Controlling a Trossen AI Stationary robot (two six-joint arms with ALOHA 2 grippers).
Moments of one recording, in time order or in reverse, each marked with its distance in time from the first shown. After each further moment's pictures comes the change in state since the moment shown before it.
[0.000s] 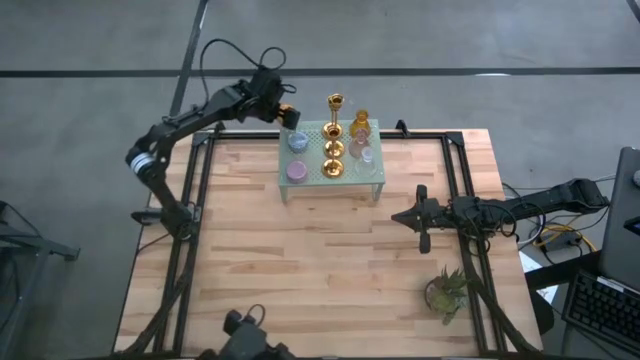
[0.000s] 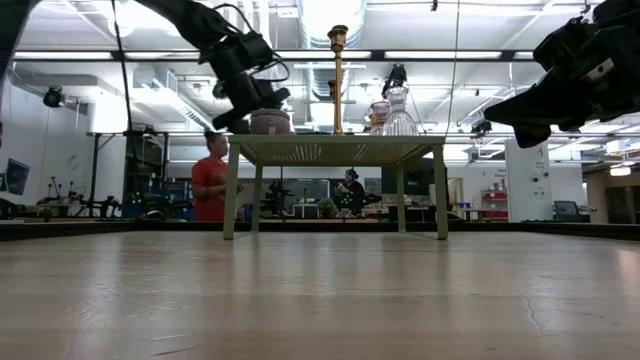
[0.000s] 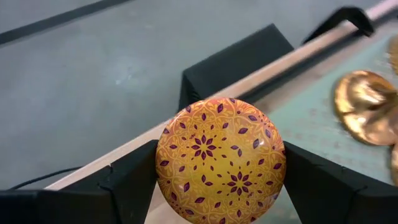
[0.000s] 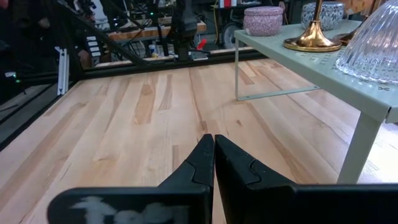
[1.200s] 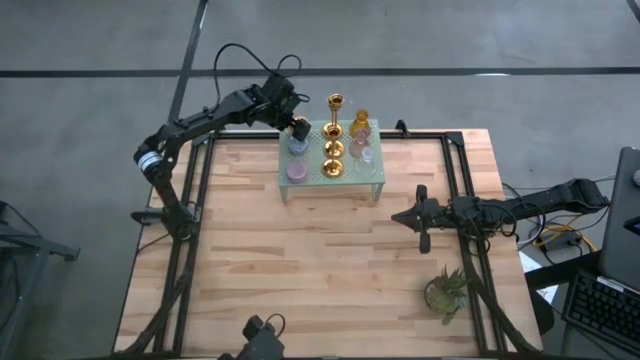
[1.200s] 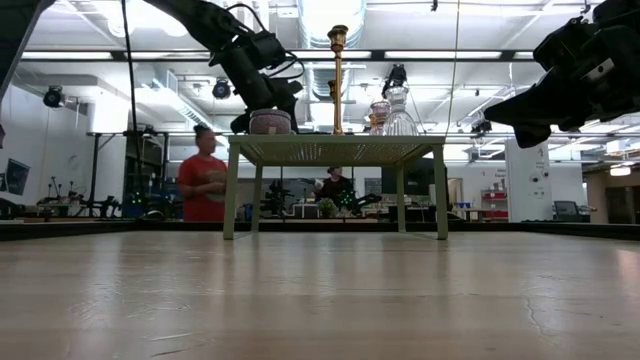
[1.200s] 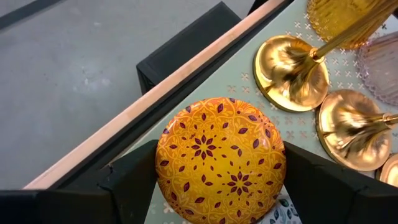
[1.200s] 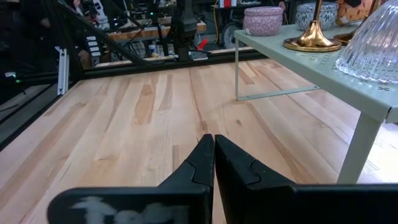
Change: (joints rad) left arm -0.073 0.058 0.043 -0.006 0.130 0.080; right arm 0.000 0.000 0.000 0.000 0.000 0.000
